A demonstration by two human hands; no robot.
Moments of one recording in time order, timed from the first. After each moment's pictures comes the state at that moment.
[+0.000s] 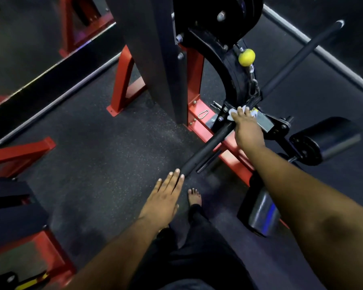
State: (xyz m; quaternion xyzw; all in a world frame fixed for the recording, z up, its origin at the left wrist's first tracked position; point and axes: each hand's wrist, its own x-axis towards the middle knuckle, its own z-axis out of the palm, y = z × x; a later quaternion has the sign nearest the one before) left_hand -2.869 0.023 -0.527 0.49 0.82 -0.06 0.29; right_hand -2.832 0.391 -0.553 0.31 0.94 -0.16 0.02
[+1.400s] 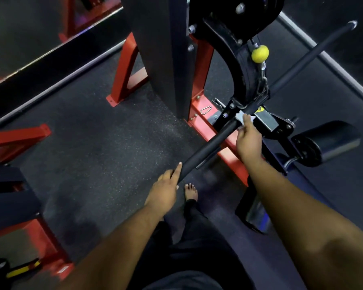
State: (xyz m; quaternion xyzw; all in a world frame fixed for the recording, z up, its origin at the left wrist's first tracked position) left_hand -2.876 0.026 -0.556 0.36 0.86 0.11 0.33; right_hand -2.818 0.335 -0.547 0.47 0.81 -0.34 -0.11
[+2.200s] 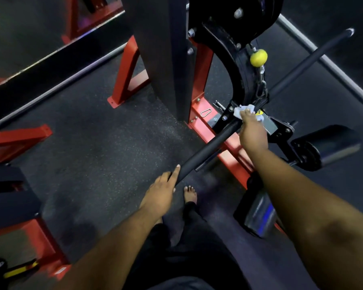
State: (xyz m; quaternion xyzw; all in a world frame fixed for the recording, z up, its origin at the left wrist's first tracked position) left_hand -2.877 0.023 -0.552 0.38 0.87 0.09 0.31; right_hand -2.832 0.377 -0.540 0.39 0.89 -0.22 -0.01
